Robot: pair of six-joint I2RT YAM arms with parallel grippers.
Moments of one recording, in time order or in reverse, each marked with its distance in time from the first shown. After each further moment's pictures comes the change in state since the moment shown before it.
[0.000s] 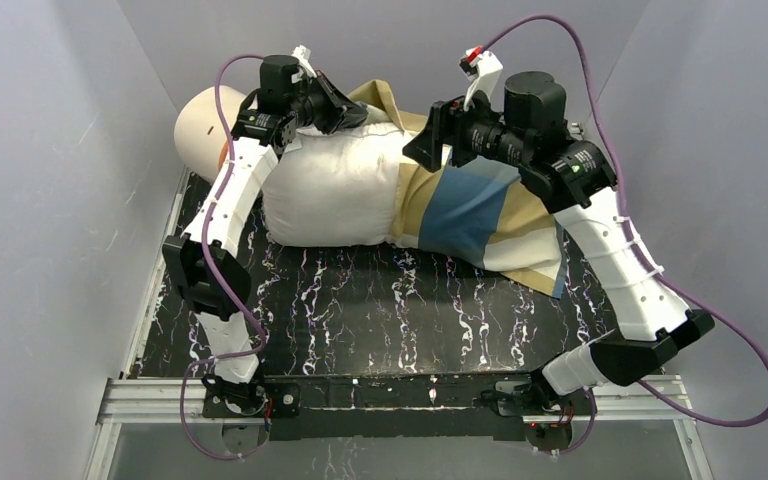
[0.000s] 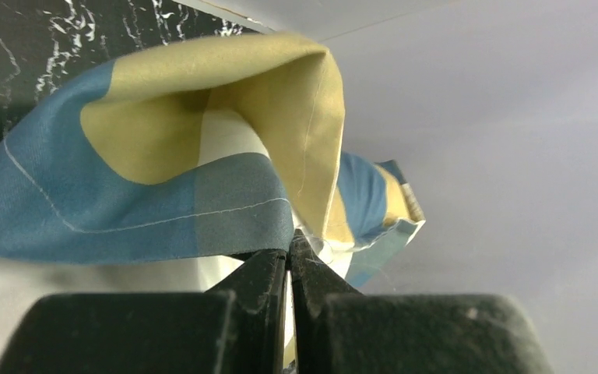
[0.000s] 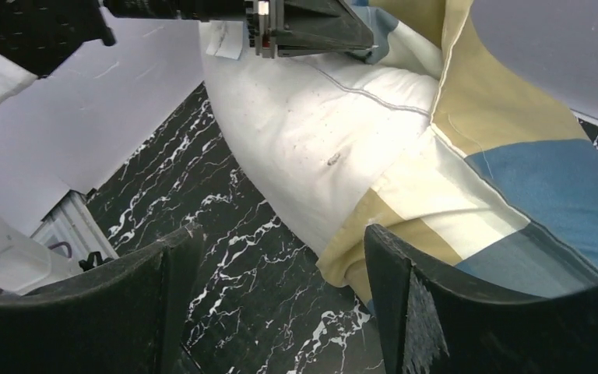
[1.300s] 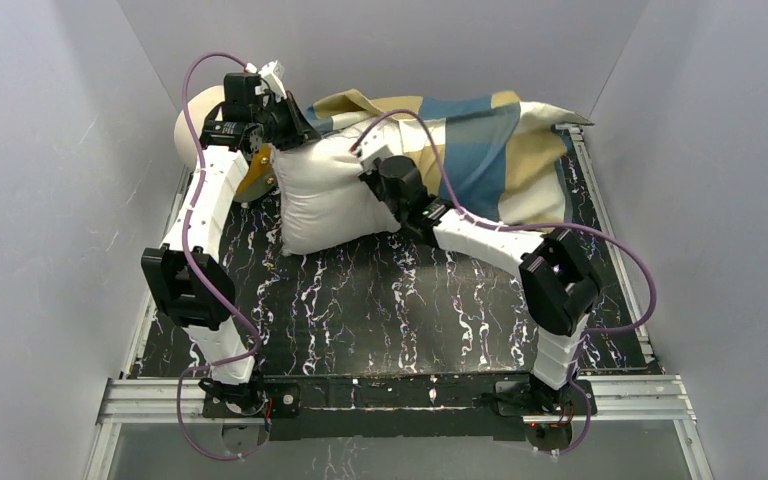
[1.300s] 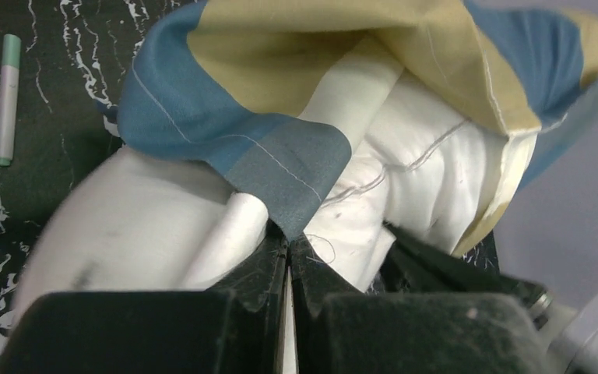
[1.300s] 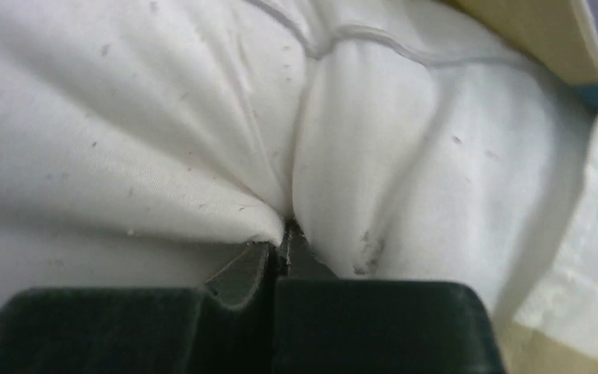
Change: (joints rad) left arm 0.169 -0.107 -0.171 -0.115 -0.022 0.520; right arm 0.269 0.398 -0.500 0.951 0.701 -0.519
